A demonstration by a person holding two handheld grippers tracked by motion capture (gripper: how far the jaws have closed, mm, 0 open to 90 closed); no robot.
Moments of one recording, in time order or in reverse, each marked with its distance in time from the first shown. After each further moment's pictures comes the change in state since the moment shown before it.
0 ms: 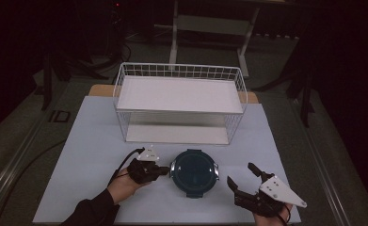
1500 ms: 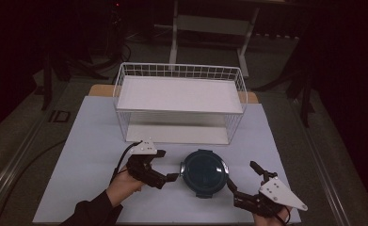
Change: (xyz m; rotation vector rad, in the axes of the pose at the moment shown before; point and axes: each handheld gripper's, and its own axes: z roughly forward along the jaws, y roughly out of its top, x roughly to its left) left arm -0.022 0.034 -0.037 -0.184 -0.094 -0.042; right arm 0.004 0.005 -0.002 -0.046 -0.007 -0.049
